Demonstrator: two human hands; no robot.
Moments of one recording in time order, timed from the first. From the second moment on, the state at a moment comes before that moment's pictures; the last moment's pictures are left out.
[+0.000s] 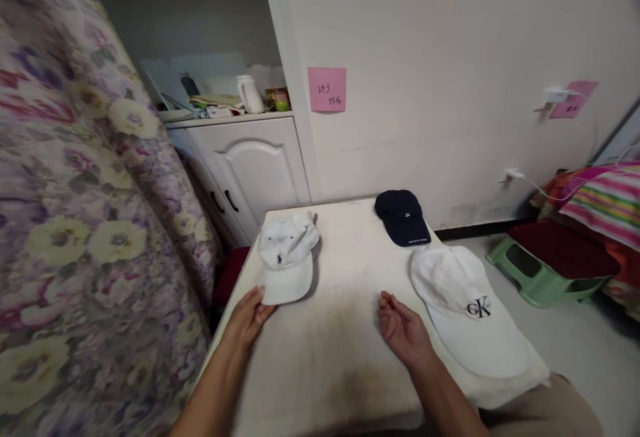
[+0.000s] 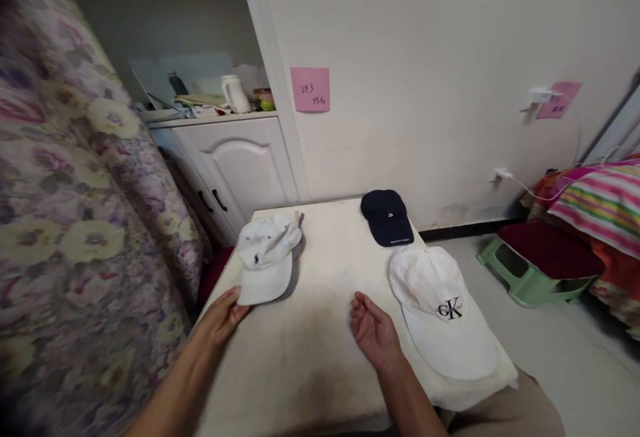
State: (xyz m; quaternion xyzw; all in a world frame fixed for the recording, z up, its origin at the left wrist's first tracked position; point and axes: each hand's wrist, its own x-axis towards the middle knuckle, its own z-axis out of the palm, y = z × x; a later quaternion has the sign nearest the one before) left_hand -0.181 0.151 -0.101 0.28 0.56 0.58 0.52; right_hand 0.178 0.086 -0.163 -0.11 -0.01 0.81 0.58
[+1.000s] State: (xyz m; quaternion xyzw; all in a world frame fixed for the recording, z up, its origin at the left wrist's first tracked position) left_hand -0.147 0.172 -0.132 0.60 0.65 0.46 0.08; right_hand 0.109 0.199 -0.138 -0.16 -0.10 0.83 0.52
